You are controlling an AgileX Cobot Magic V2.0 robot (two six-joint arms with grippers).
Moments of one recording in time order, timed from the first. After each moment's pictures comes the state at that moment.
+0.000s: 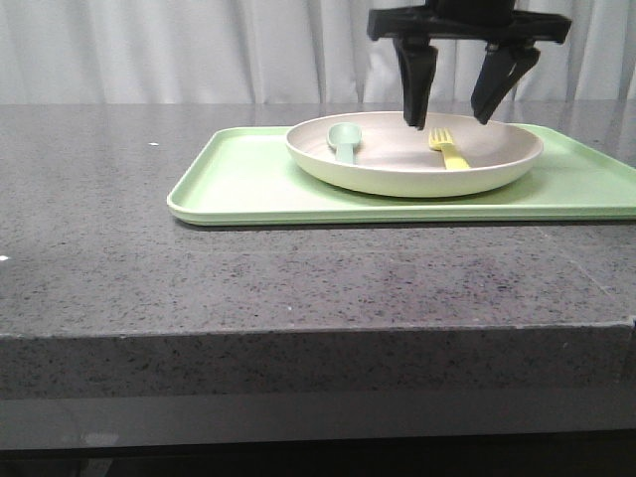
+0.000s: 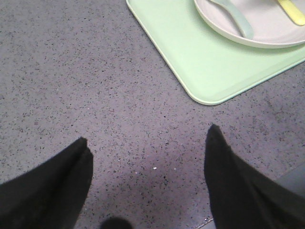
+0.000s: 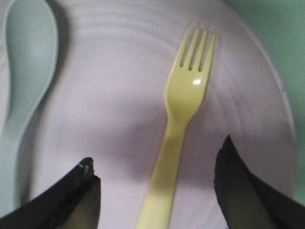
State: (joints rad) left arm -0.18 0.89 -0.97 -0.30 0.89 0.41; right arm 0.32 2.06 -2.00 0.00 1.23 0.24
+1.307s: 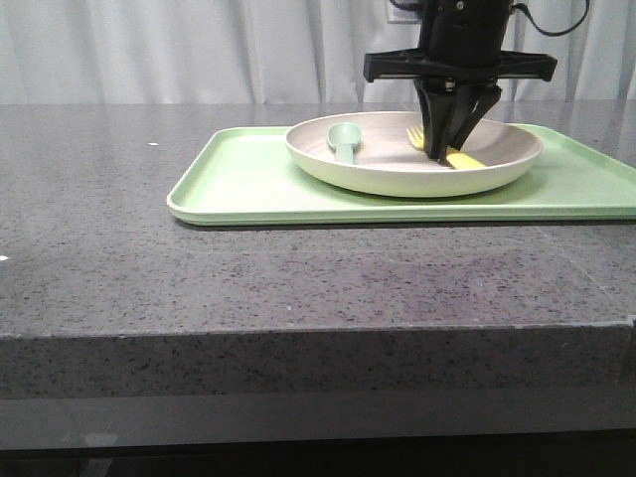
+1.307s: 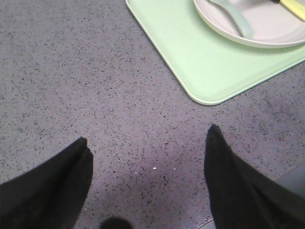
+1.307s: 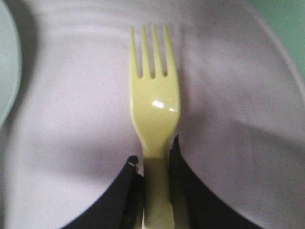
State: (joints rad) left arm -0.18 0.89 -0.97 -0.30 0.89 0.41; right arm 0.32 2.11 -2.01 0.00 1.23 0.24
